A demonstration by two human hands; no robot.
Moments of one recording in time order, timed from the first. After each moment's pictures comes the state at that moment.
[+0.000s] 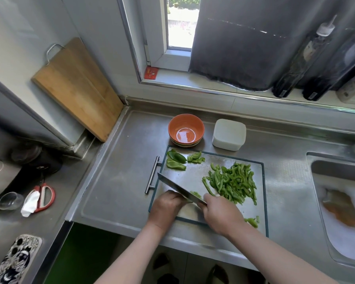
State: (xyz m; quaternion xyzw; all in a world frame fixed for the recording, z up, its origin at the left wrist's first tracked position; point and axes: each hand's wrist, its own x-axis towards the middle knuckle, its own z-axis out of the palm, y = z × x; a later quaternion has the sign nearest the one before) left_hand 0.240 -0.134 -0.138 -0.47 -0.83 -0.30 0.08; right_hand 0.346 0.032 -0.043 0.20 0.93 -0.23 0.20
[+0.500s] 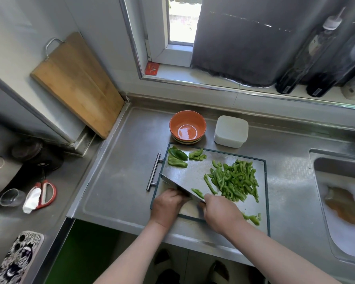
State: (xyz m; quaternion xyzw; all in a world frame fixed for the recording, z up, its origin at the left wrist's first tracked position) left_hand 0.243 -0.135 -0.148 -0.43 -0.85 -0.31 0.08; right_hand 0.343 0.026 -0.056 0.22 0.92 -0.21 0.24
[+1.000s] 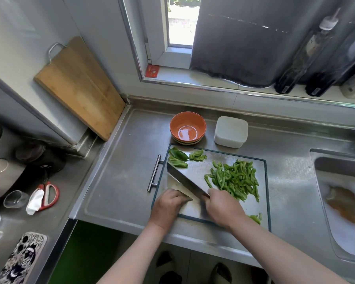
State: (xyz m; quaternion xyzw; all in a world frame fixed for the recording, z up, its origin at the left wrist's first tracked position) left_hand 0.245 -0.141 -0.137 -0.45 -0.84 -0.31 0.04; right_hand 0.337 0.036 -0.052 0.26 0.90 -0.27 0.21
